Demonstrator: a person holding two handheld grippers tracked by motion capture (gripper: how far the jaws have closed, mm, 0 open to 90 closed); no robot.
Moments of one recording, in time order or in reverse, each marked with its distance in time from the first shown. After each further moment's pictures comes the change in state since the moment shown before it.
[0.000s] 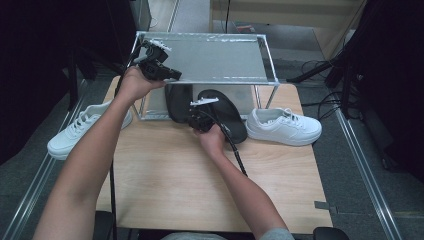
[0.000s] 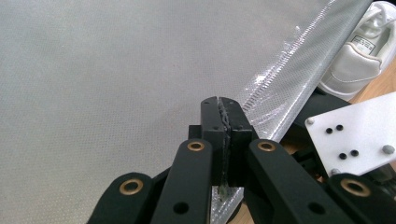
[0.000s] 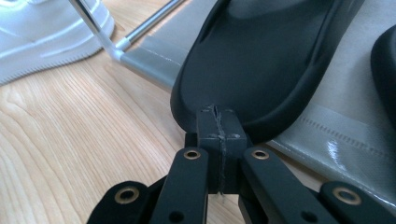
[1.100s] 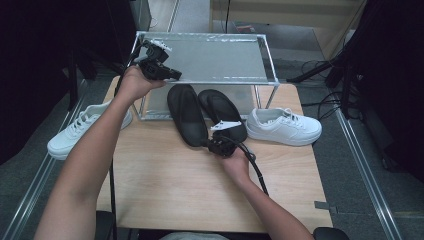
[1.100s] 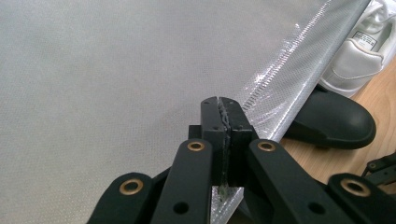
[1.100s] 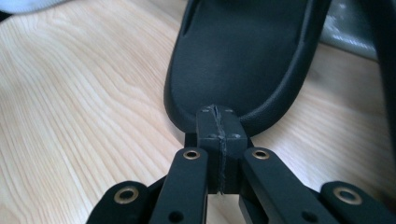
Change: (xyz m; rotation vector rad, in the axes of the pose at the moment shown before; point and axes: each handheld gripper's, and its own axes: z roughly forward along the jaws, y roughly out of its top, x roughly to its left) left arm -0.001 0.001 0.000 0.007 0.005 0.016; right arm -0.002 -0.071 -0.075 0.048 0.049 -0.056
